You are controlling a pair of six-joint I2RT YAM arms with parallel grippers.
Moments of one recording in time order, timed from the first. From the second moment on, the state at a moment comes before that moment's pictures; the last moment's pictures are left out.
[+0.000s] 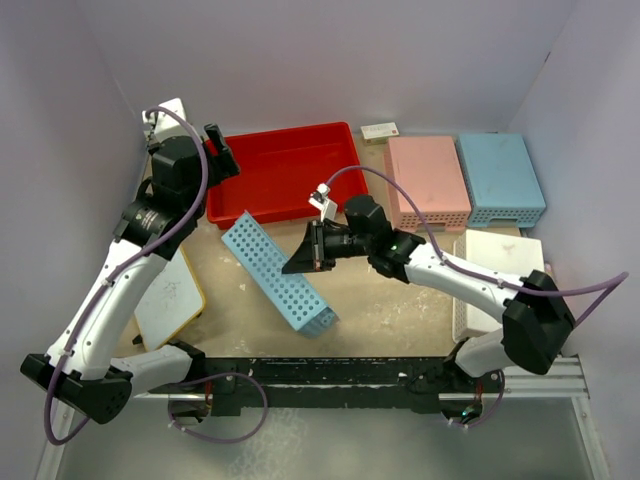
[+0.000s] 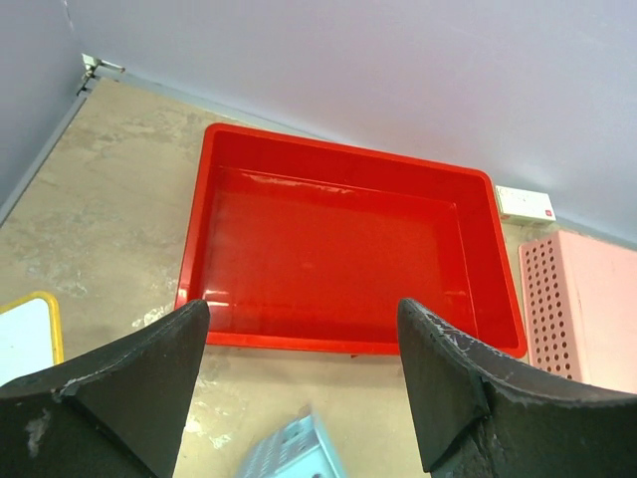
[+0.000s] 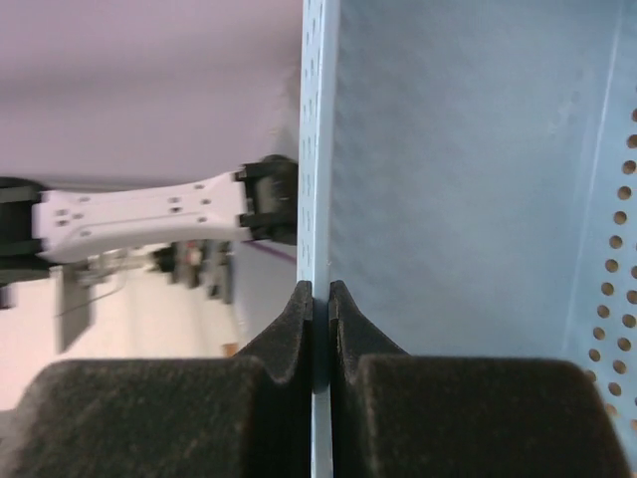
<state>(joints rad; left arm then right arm) -0.43 1.15 1.41 -0.54 -0.53 -0.43 0.84 1.43 1.03 -0.04 -0.54 0.85</state>
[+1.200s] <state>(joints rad) -0.43 1.17 1.33 -0.52 -0.31 -0.42 0.28 1.21 0.71 -0.22 -0.57 0.83</state>
